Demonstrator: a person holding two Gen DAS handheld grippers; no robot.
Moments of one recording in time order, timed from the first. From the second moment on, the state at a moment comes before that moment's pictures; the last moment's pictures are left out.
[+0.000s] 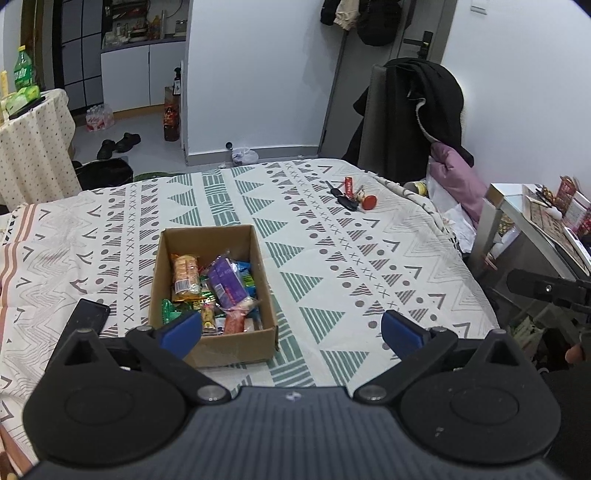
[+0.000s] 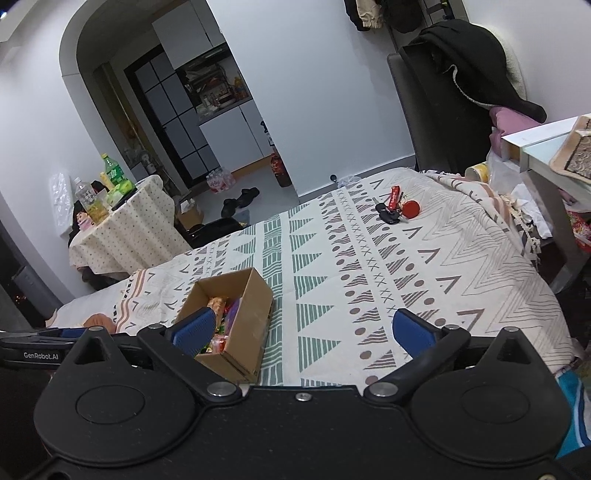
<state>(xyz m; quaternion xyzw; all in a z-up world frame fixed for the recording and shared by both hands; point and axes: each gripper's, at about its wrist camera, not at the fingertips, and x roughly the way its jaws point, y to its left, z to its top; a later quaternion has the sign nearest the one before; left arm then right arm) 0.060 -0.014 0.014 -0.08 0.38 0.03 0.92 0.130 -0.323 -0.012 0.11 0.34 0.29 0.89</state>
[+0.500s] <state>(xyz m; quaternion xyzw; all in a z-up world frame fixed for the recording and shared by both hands) 0.047 -0.041 0.035 -0.08 0.36 0.03 0.93 0.110 -0.336 0.000 0.11 0.34 0.28 0.89</state>
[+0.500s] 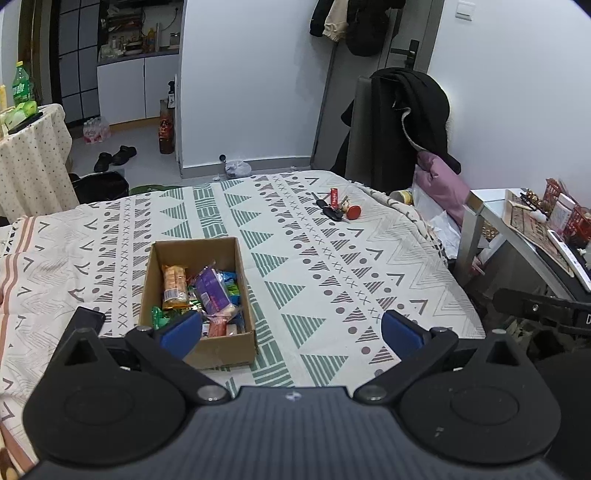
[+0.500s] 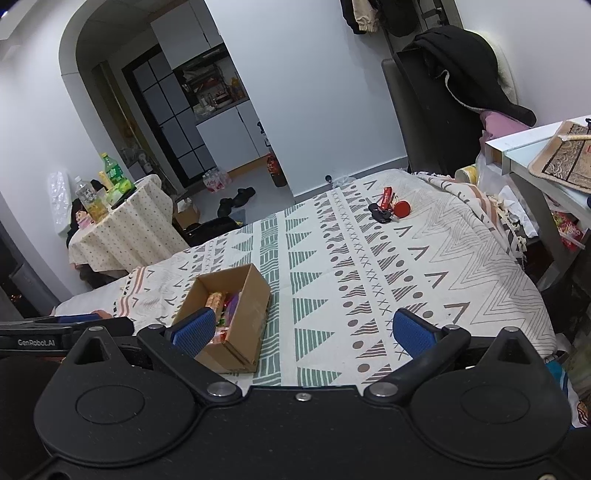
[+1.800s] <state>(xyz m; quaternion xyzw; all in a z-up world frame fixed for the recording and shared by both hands) 0.040 -0.053 0.022 -0.08 0.37 0.04 0.92 0.099 -0.324 0.002 0.08 0.36 0.27 0.89</state>
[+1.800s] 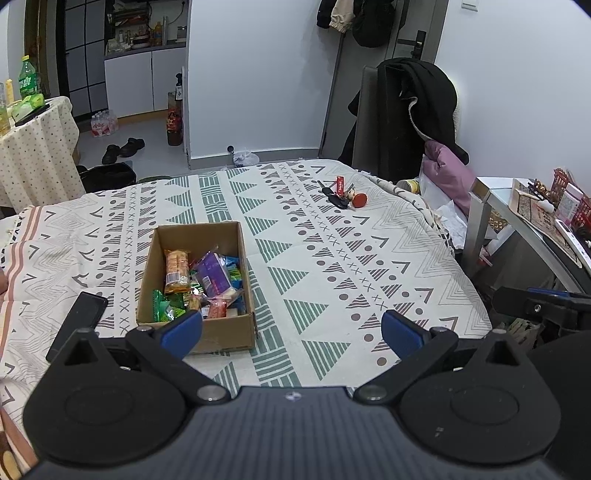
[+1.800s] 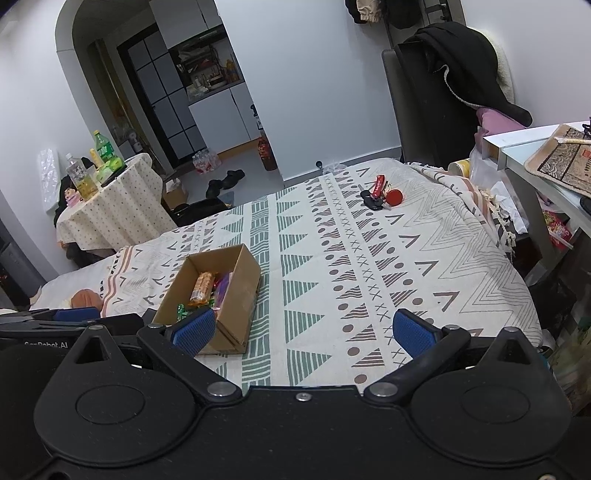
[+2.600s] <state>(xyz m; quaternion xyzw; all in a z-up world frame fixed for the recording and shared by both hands) 0.039 -0.051 0.021 -0.08 0.38 0.05 0.92 0.099 -0.322 0.003 0.07 0.36 0.26 0.89</state>
